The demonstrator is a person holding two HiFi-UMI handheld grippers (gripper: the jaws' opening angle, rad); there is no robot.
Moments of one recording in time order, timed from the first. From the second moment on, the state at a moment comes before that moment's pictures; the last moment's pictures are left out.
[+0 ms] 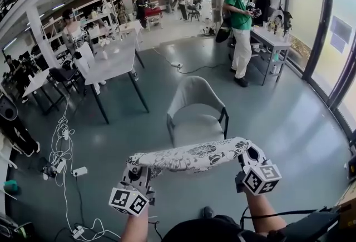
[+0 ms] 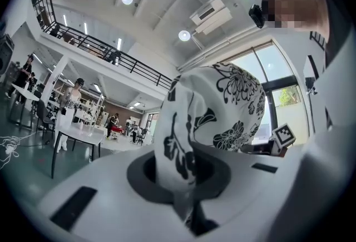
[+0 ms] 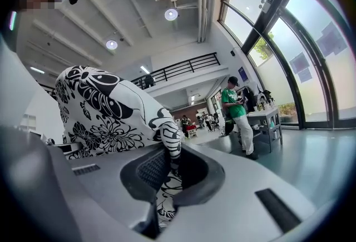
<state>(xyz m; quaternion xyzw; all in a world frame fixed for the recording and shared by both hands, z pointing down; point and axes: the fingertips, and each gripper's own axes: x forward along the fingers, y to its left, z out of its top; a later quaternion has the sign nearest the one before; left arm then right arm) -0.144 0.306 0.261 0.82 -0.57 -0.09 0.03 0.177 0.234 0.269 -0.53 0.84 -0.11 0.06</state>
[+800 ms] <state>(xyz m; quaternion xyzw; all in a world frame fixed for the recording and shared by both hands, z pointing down) -0.077 0.206 0.267 0.81 -0.58 -0.04 0.04 0.242 0.115 0.284 -0.51 0.85 -0.13 0.07</state>
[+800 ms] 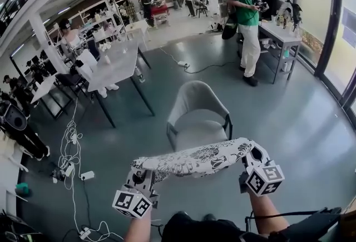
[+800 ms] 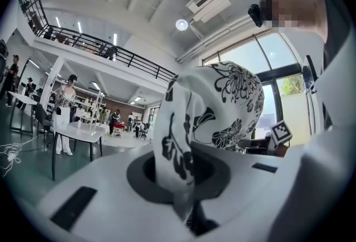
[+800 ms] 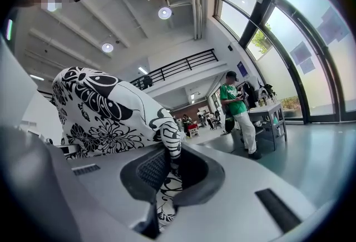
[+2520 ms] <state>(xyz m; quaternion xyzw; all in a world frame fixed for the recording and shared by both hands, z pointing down) -0.226 -0.048 0.324 0.84 -0.52 -0.05 0.12 0.098 -0.115 0.322 -0.58 0.80 -0.15 0.01</state>
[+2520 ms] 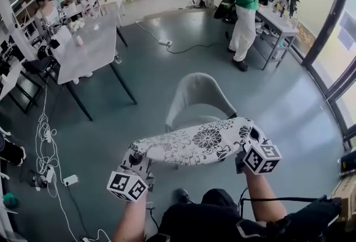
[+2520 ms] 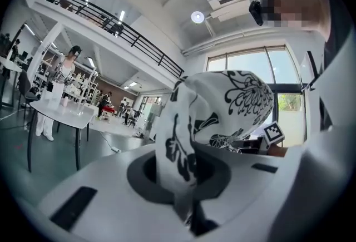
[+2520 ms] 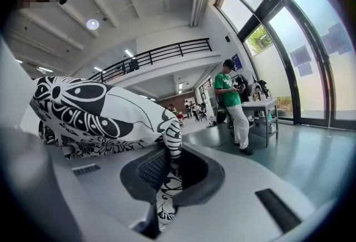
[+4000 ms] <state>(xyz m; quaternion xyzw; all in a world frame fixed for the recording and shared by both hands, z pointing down) -0.133 -0.183 0.633 0.78 -0.49 0.14 0.37 0.185 -0.258 0.638 -0.55 0.73 -0.32 -0.24</state>
